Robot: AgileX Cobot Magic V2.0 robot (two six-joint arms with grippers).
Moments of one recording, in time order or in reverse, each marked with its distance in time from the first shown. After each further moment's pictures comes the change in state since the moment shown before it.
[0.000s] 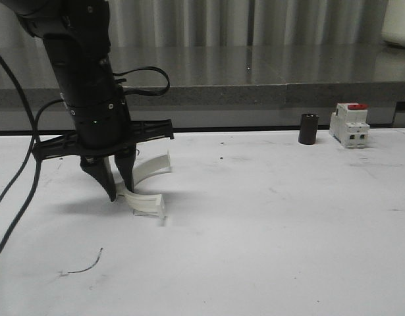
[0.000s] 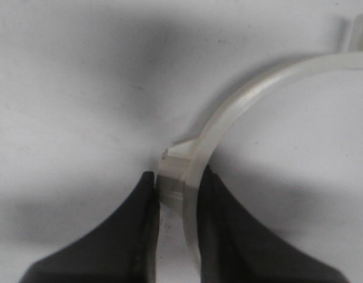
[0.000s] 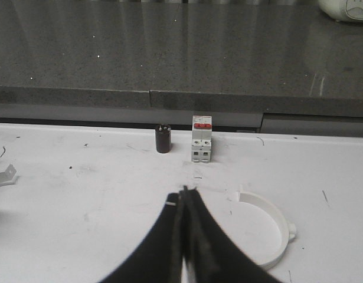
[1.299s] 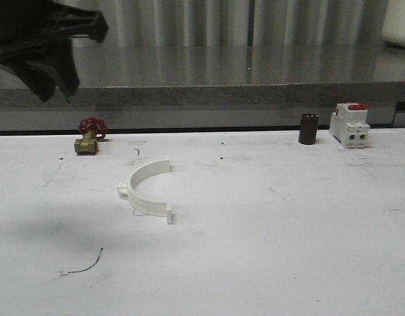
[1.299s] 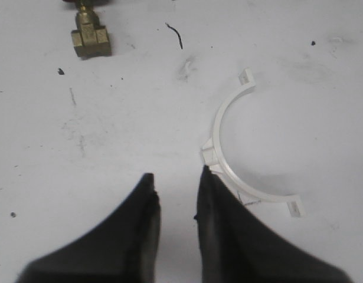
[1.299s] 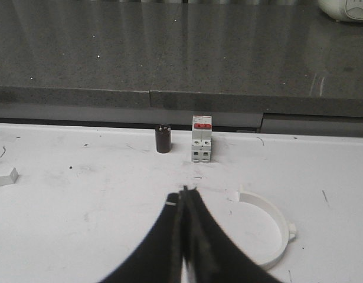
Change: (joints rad) left arm 0.000 -0.639 0.414 0.241 -0.229 0.231; right arm 0.000 0.000 0.000 0.000 0.000 0.000
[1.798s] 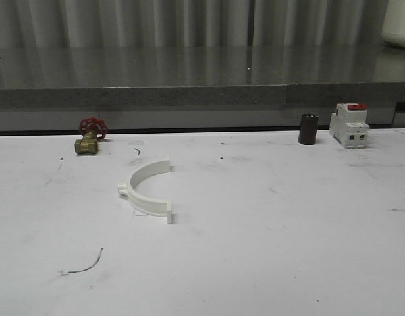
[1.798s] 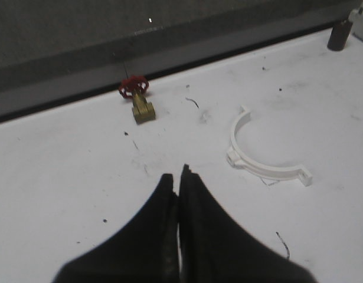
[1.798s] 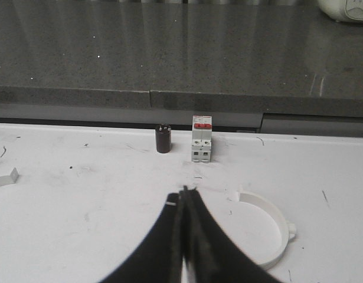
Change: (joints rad) left arm 0.002 -0.837 0.589 0.261 -0.216 0.001; right arm 0.000 0.000 0.000 0.000 0.000 0.000
